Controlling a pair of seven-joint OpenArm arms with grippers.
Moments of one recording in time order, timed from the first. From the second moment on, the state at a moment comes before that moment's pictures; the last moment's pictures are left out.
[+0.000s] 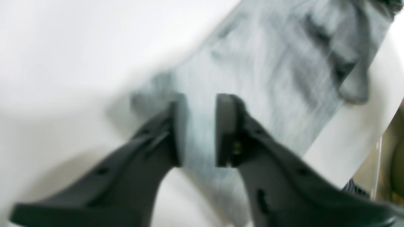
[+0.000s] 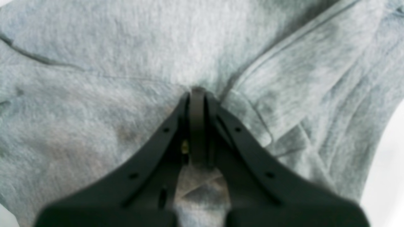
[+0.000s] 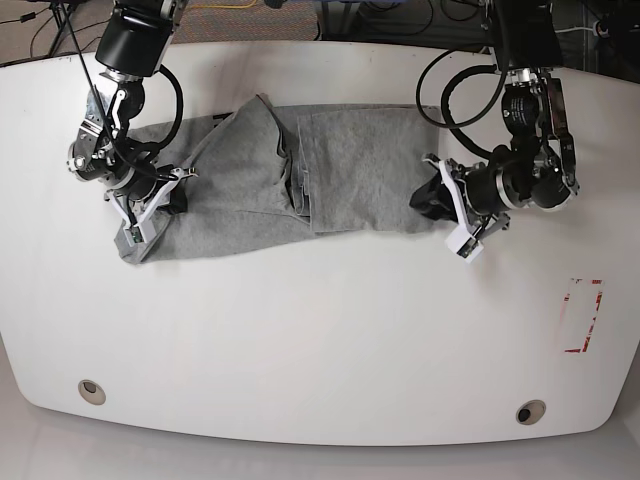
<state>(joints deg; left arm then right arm) -2.2 -9.2 -9.7 95.8 -39.0 -41.9 74.7 2.5 11.4 24.4 76.9 18.3 40.2 -51.8</state>
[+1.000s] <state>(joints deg) -3.0 -14.2 -6.8 71.4 -35.7 -44.2 53.0 4.9 9.0 24.6 98.7 16.5 40.1 -67.8</state>
